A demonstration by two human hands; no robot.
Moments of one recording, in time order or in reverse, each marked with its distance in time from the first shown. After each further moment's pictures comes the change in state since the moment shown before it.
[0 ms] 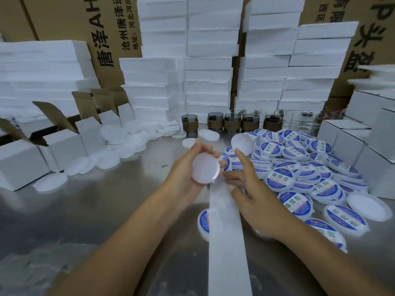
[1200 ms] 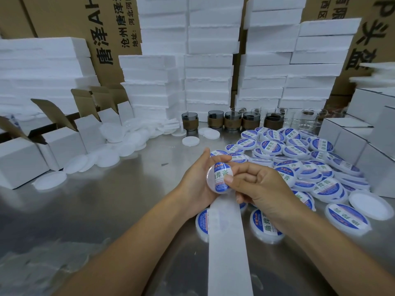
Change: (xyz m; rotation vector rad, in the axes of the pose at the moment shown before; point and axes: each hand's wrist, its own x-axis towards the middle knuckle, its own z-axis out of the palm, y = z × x) left_hand 0.007 -0.021 0.001 0.043 -0.109 -0.238; right_hand 0.002 -0.018 -0.010 0.590 0.080 0.173
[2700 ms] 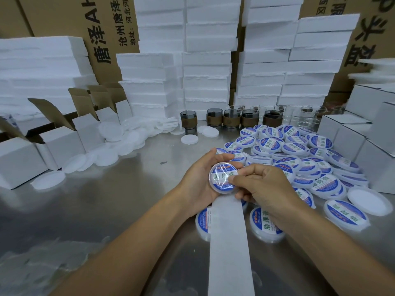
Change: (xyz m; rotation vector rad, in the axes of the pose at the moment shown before) left_hand -0.006 -0.001 0.005 0.048 -0.060 0.025; right_hand 0.003 -0.001 0.000 -0.118 0.230 0.185
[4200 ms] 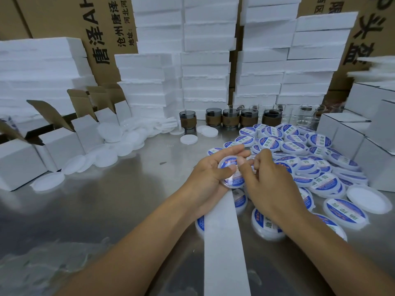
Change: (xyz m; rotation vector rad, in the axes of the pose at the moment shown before) left_hand -0.004 -0.006 0.015 0.045 -0.126 0.195; right_hand 0.005 0.014 -0.007 -0.741 0.290 -0.496
